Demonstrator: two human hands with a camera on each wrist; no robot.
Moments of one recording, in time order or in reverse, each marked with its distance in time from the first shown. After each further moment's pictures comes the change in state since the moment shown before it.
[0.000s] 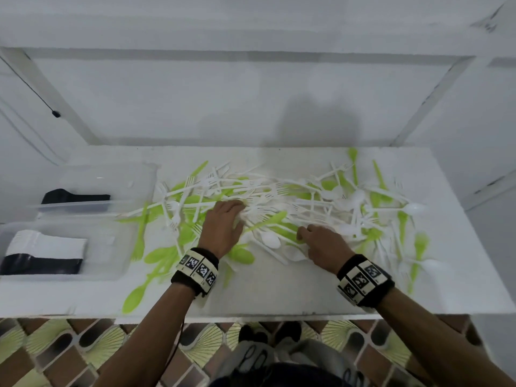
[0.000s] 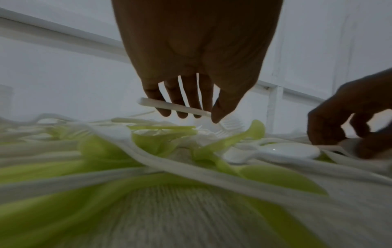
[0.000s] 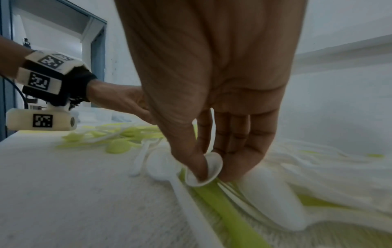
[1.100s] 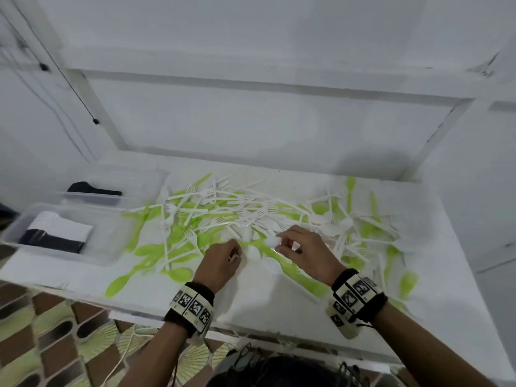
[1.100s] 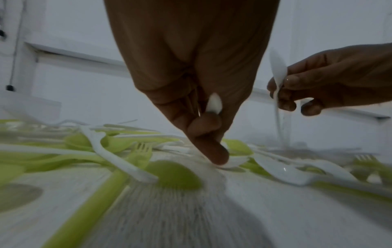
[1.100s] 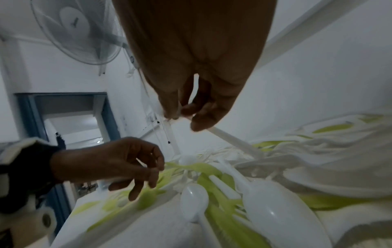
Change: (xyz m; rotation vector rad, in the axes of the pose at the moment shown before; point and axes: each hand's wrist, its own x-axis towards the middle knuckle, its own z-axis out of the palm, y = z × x) left_hand -0.042 0.087 0.014 -0.204 -0.088 -0.371; right_hand -0.003 0.043 -0.017 0.708 0.389 -0.473
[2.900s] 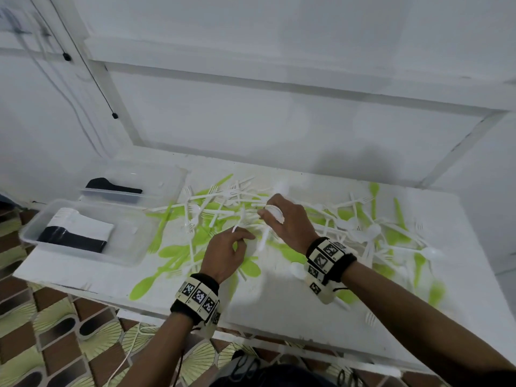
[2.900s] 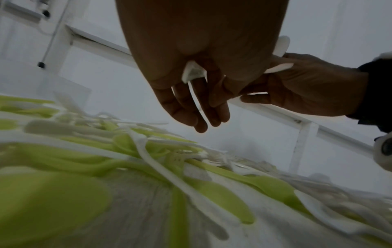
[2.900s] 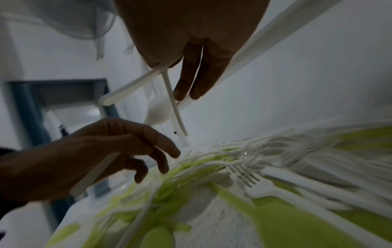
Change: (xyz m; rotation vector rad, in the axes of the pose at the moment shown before) left_hand 0.011 -0.039 -0.045 -0.196 0.247 0.148; right_hand 0.109 -0.059 0.062 -0.050 0.213 -0.094
